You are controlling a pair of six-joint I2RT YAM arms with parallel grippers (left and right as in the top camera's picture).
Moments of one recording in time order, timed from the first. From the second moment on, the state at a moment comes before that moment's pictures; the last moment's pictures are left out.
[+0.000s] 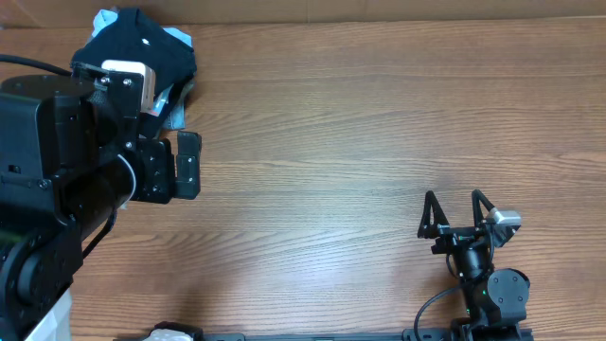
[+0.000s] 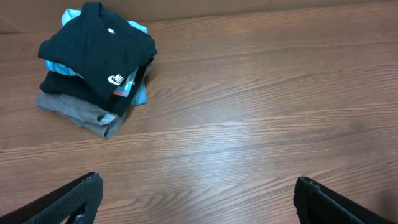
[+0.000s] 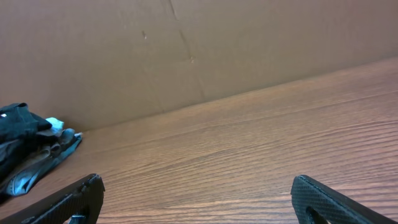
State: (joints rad) left arm -0.21 1.38 2.28 -1.69 -0.02 -0.11; right arm 0.08 0.01 0.02 -0.03 -0.04 0.31
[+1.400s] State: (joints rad) left arm 0.00 0.17 0.42 -0.38 0.03 -0.09; right arm 0.08 0.01 0.02 -0.03 -0.04 0.31
